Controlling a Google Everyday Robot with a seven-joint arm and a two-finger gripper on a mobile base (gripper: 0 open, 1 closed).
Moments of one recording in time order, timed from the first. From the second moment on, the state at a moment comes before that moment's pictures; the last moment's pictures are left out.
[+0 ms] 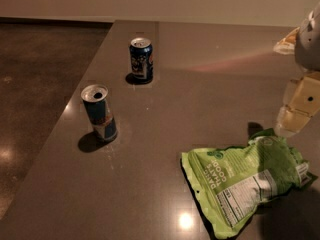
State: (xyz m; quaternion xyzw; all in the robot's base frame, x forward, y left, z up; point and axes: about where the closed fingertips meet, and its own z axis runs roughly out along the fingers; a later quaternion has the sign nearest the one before) arm 0.438 -0.217 0.976 -0.60 0.78 -0.03 0.16
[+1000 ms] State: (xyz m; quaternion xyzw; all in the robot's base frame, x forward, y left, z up) arm 0.447 -0.161 0.958 -0.64 0.75 0.00 0.17
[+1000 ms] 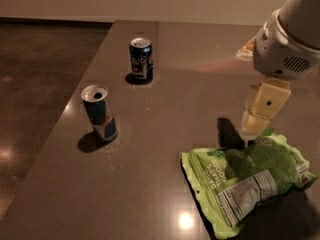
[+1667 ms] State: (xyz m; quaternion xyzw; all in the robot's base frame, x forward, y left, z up) arm 0.456 -0.088 0.924 -0.67 0.72 0.02 0.17
